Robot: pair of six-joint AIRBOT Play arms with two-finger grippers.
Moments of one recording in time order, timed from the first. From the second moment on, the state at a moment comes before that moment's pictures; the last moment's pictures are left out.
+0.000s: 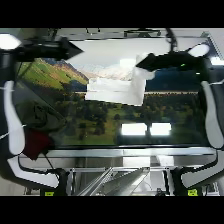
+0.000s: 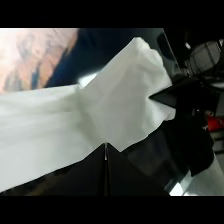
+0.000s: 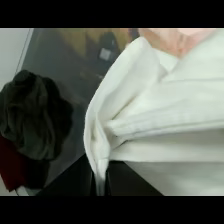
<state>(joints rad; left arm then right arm) 0.07 -1.61 1.96 0.58 -1.36 -1.34 0.12 -1.71 1.72 -0.50 1.10 1.18</state>
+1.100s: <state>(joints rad) 0.28 -1.40 1.64 0.49 -1.46 -1.19 0.18 -1.86 1.73 -0.64 1.05 1.35</state>
